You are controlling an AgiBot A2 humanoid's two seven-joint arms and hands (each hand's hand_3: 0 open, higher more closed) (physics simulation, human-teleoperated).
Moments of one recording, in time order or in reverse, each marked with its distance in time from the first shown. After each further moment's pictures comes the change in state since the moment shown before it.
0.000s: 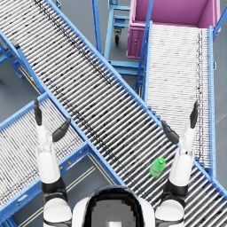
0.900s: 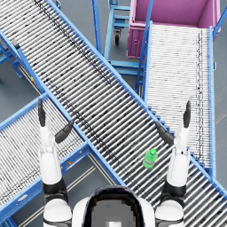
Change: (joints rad) left arm -0.024 0.012 0.020 -0.020 0.000 0.000 0.000; right arm -0.023 -0.018 0.056 0.012 0.000 0.000 0.000
